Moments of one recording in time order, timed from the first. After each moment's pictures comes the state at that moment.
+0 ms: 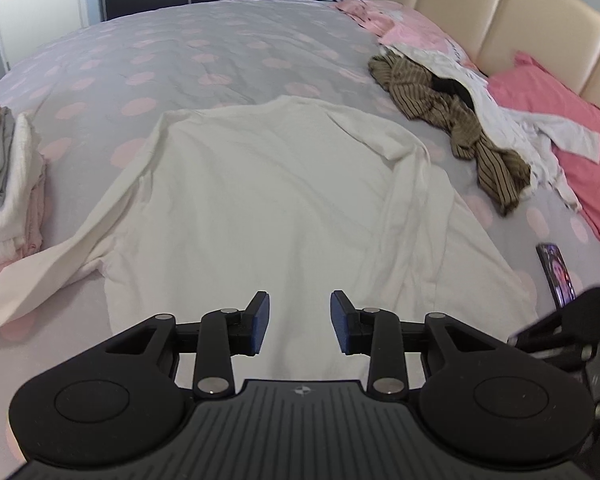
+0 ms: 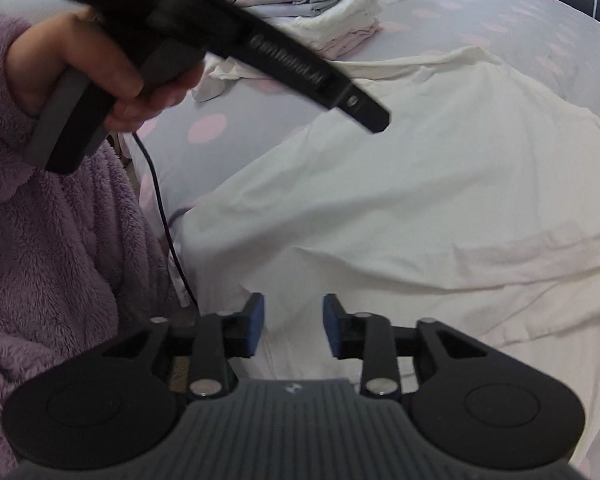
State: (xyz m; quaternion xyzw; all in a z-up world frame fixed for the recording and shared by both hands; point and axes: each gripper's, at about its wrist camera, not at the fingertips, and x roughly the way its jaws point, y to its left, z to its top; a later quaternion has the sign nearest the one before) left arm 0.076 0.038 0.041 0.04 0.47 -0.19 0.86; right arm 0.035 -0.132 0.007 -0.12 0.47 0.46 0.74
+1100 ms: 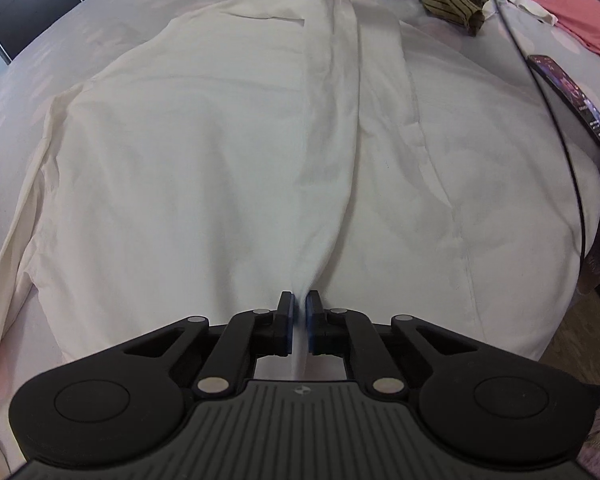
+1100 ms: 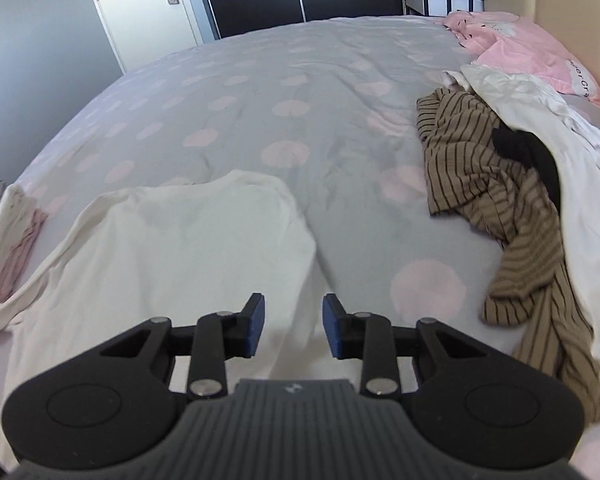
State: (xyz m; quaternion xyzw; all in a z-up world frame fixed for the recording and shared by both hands) left arm 0.056 -0.021 -0.047 0.23 0.52 -0.25 0.79; right arm 0.289 -0.269 -0.007 0.04 0.43 0.11 0.90
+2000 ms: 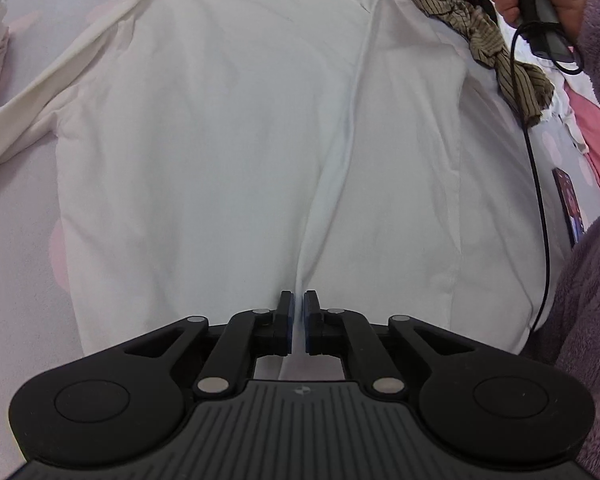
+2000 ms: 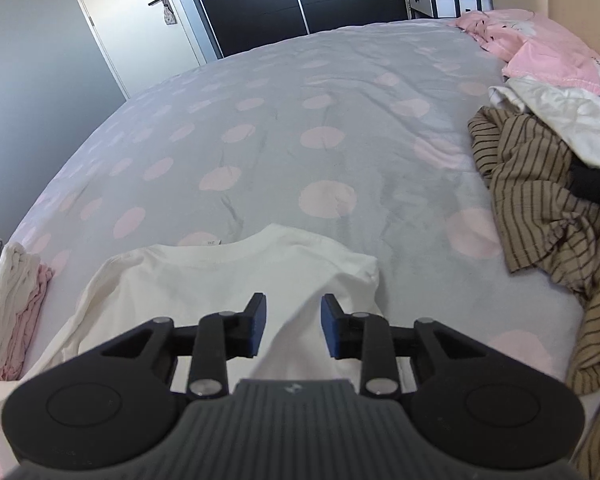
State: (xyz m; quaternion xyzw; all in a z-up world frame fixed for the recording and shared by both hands) left arm 0.075 0.065 -0.042 0.01 0.59 -0.21 0.78; right arm 0.337 -0.224 0.006 0.09 0.40 0.12 0.90
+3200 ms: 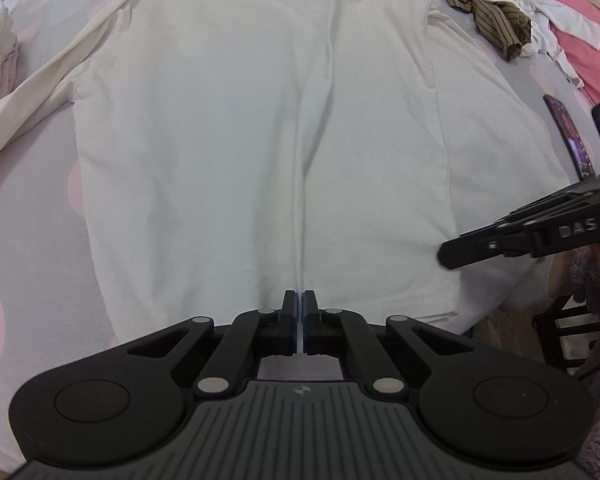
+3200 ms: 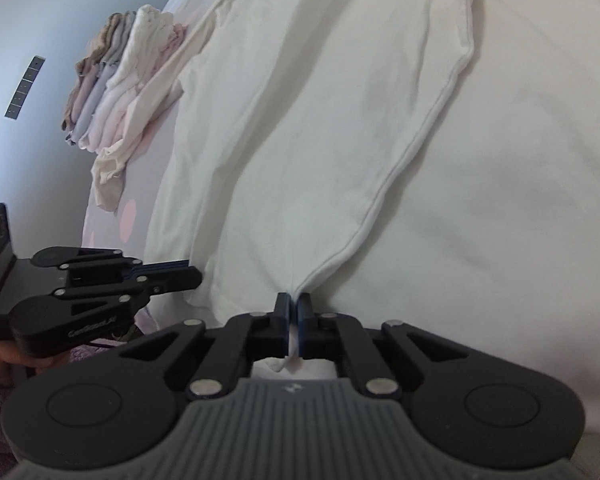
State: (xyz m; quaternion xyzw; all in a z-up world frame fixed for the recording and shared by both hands) left arm 0.005 0.063 -0.032 0.07 0.59 -0.21 0.78; right arm 0.041 -0.172 -0.090 0.21 0.59 0.29 0.73
